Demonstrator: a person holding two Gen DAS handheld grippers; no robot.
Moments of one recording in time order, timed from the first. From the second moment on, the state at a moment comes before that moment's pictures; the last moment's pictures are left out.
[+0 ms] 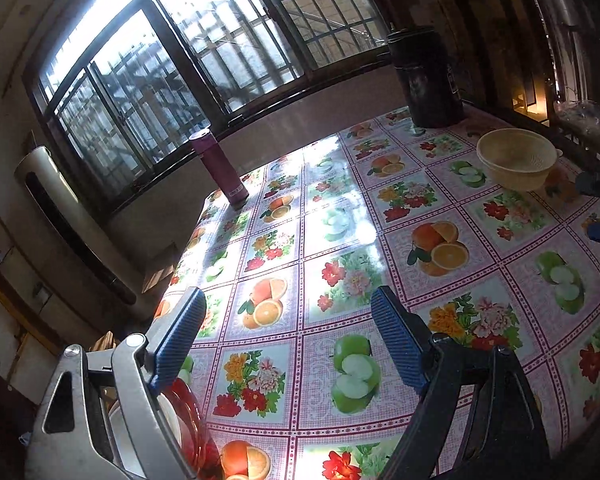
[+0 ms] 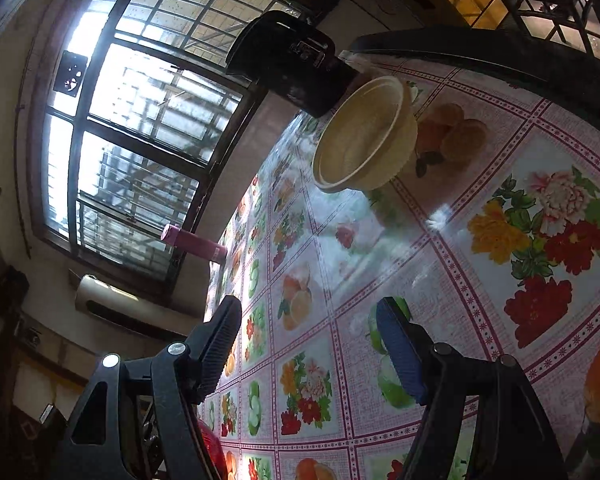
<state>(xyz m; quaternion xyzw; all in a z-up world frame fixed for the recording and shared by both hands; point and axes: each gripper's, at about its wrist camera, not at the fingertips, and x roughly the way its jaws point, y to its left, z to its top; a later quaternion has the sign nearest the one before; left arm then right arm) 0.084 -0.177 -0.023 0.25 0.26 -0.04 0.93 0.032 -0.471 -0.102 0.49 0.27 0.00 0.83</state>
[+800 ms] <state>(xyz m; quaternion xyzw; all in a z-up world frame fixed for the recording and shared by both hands) 0.161 -0.318 -0.044 0.29 0.28 -0.10 0.91 0.078 -0.595 -0.087 0.51 0.21 -0.04 0.83</state>
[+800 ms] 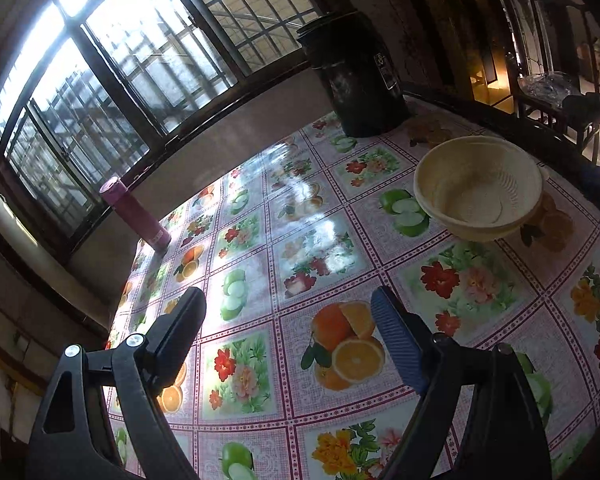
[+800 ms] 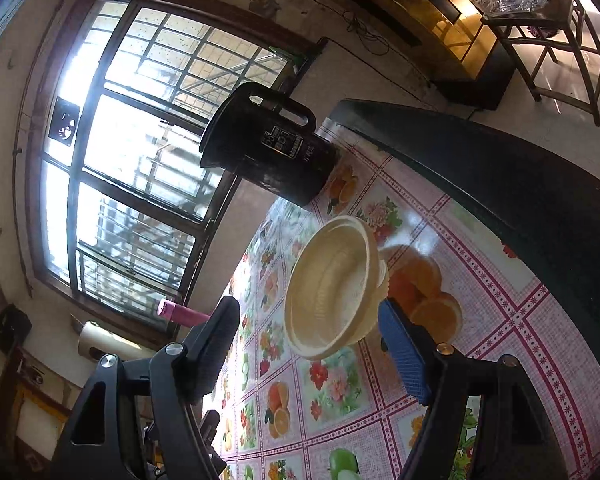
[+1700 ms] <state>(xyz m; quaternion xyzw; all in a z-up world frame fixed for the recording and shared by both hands) 0.219 -0.383 -0.072 0.28 0.30 -0.12 0.90 0.134 -0.612 -0.108 0.47 0.23 -0.06 0.85</state>
